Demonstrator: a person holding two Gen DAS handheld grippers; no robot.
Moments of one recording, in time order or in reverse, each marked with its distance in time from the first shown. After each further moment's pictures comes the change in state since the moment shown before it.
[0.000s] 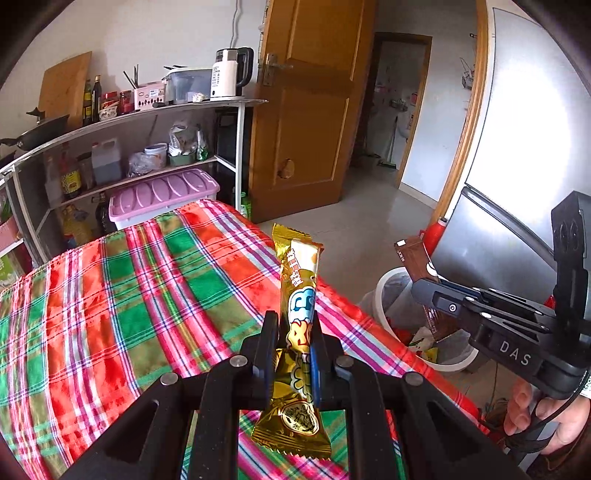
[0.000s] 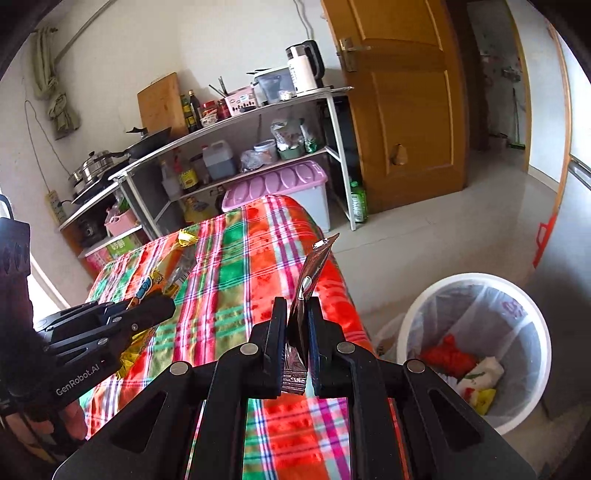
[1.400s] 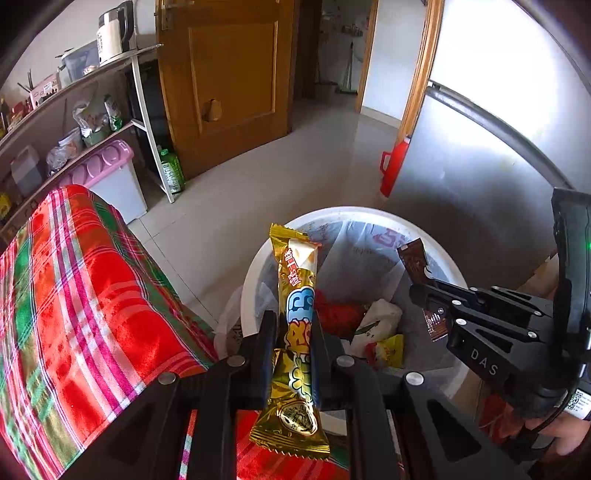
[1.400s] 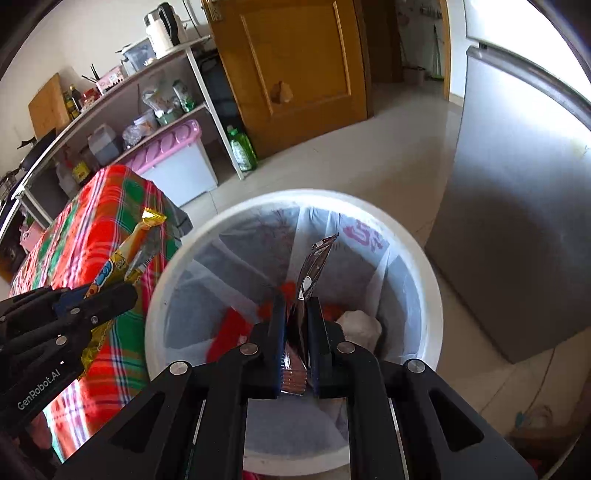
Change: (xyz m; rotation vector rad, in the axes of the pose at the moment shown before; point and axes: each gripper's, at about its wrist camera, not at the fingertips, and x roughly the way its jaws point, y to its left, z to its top) left arm 0.185 -0.182 -0.002 0.171 0.272 -0.063; right arm 0.039 -0.221 -0.042 0.203 0.206 -0.265
